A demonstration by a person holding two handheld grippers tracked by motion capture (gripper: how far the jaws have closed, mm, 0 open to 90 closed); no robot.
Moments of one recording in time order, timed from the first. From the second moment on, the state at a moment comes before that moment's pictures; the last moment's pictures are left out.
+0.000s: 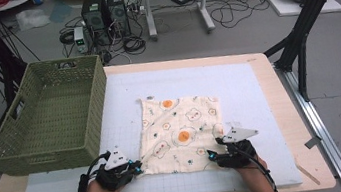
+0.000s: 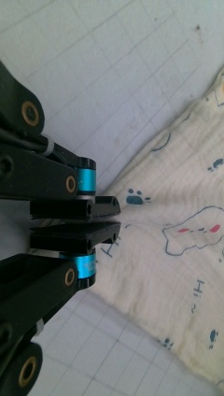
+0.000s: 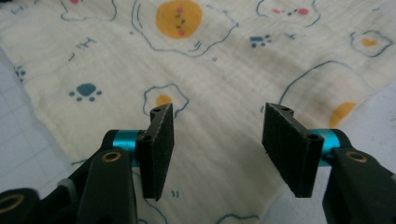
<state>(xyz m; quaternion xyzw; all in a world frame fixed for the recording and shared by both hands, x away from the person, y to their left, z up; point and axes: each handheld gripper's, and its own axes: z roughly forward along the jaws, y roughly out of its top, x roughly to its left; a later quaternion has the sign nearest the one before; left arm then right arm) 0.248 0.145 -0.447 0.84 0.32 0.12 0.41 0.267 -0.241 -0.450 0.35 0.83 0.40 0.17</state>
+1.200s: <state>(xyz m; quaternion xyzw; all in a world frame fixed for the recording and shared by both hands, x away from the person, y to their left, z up) 0.378 0.114 -0.444 0.78 0.44 0.17 0.42 0.246 -0.276 -0.437 0.37 0.82 0.41 0.15</state>
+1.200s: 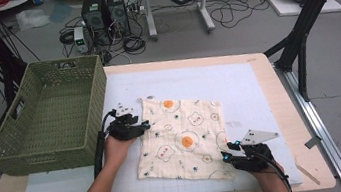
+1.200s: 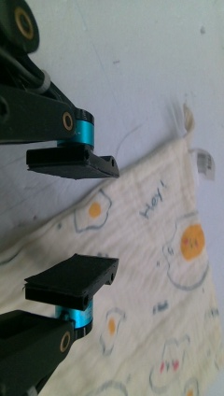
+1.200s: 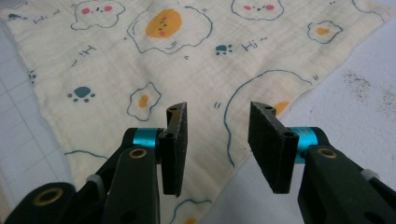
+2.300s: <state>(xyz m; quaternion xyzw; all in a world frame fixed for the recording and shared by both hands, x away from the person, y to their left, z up) 0.352 0.130 -0.435 0.77 0.42 0.18 0.44 0.356 -0.246 -0.447 0.46 0.79 0.34 0.23</state>
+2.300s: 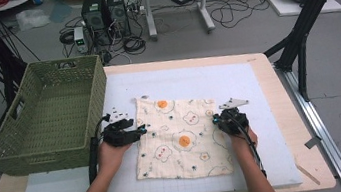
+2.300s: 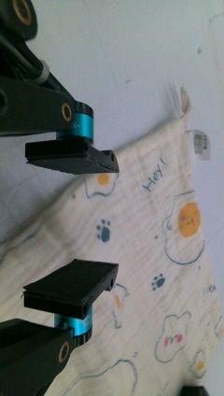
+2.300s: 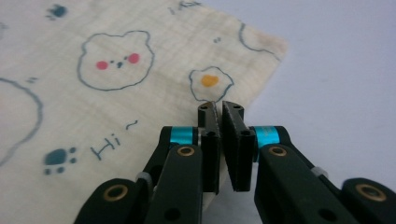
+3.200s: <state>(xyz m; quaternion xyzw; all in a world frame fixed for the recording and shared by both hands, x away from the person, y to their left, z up) 0.316 0.141 -0.450 0.80 0.40 0.18 0.41 0.268 -0.263 -0.443 0.42 0.82 0.35 0.18</state>
